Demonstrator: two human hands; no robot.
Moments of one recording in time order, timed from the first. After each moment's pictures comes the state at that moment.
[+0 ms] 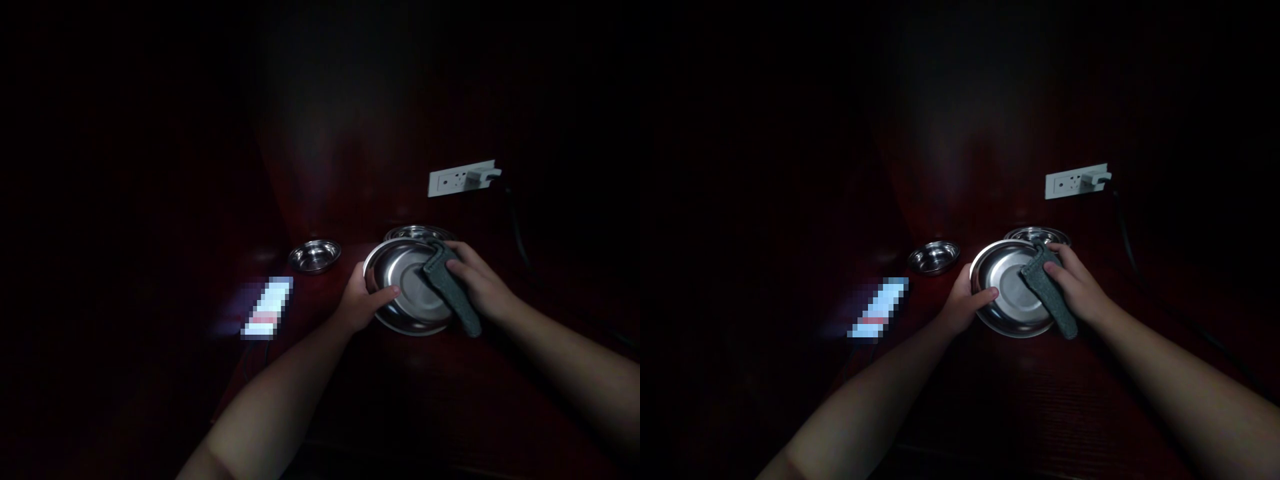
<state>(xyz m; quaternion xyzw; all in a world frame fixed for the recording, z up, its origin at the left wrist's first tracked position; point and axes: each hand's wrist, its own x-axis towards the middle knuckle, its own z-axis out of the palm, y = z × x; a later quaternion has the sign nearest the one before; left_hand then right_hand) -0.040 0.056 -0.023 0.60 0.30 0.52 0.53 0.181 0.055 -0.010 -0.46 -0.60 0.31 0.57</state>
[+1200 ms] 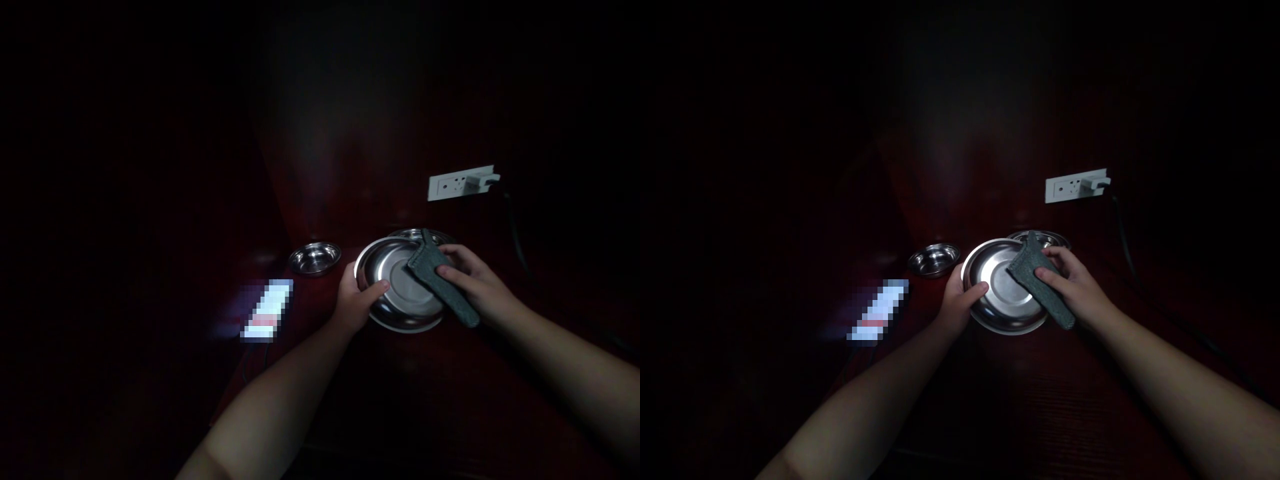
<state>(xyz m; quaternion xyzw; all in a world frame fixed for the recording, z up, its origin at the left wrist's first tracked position) -0.037 0.055 -0.021 0.55 0.29 0.60 0.50 0.175 0.052 -0.007 -0.41 -0.56 0.39 0.61</state>
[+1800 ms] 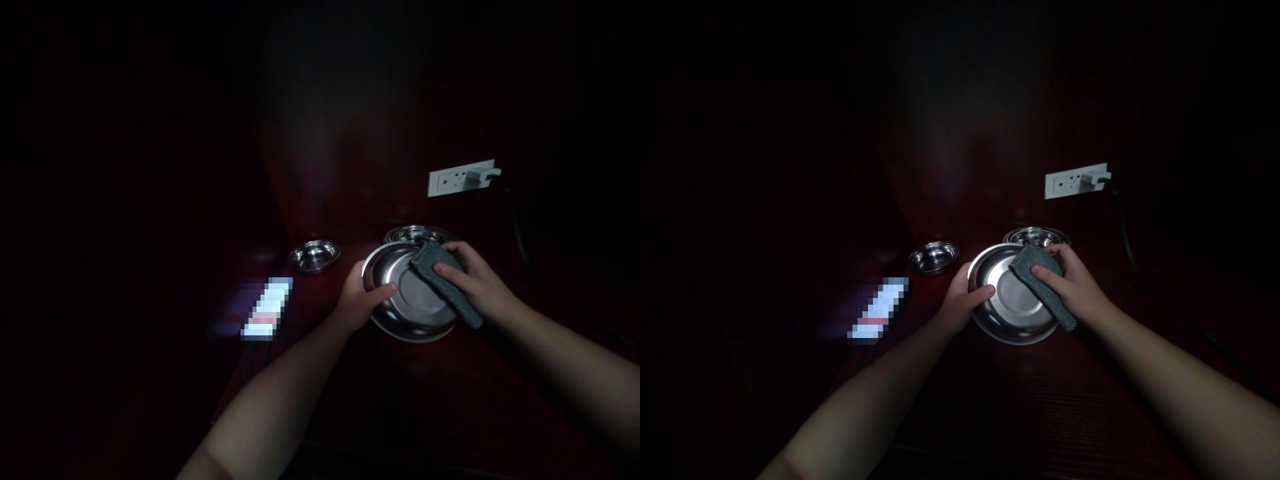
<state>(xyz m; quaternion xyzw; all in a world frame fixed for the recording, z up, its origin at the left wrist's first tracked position) -0.038 0.054 -0.017 0.58 0.28 0.54 0.54 0.175 0.056 -0.008 -0.44 -0.59 0.32 0.60</state>
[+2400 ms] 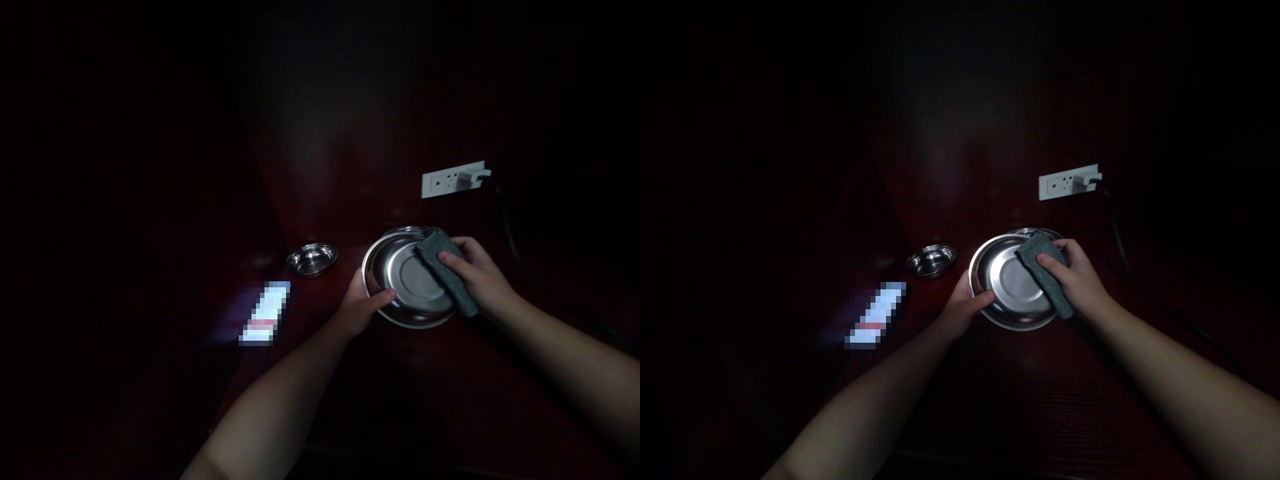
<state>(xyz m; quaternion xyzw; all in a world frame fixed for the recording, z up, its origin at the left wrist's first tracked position) -0.037 0.056 -0.031 0.56 0.23 0.52 0.60 0.178 0.063 -0.012 -0.48 -0.51 0.32 0.65</state>
